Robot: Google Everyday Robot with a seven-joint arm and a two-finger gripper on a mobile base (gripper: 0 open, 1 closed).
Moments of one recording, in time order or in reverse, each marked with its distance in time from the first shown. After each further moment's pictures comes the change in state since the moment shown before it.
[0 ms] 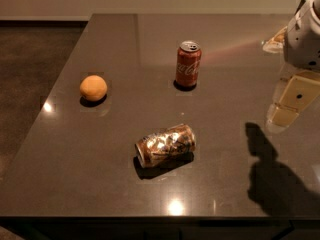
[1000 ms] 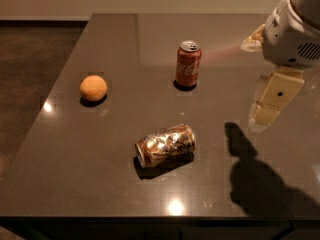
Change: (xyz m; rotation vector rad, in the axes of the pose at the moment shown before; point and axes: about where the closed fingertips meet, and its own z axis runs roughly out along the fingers) arm -0.037 0.009 0.002 -0.038 -0.055 -0.078
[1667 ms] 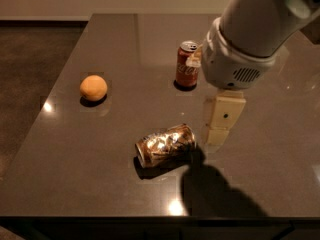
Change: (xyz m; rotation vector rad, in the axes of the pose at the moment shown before) arm -0.080 0.040 0.035 -0.058 -0.044 -0.201
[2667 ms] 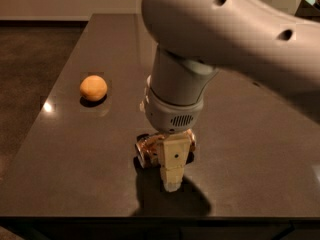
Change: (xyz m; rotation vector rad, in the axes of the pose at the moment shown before) arm -0.059 0.044 0.087 -0.177 0.021 -0.181
